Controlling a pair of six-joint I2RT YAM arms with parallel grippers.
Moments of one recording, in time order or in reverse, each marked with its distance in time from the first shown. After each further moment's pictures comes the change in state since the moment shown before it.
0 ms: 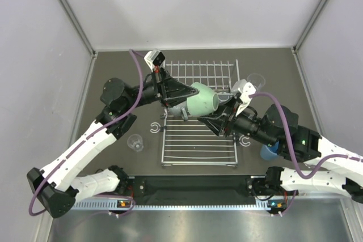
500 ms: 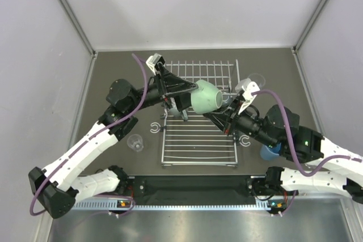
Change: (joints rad) left arm -0.006 0.002 -0.053 -0.017 -0.065 0.056; right arm 0.001 -0.018 -0.001 -0.039 0.080 0.032
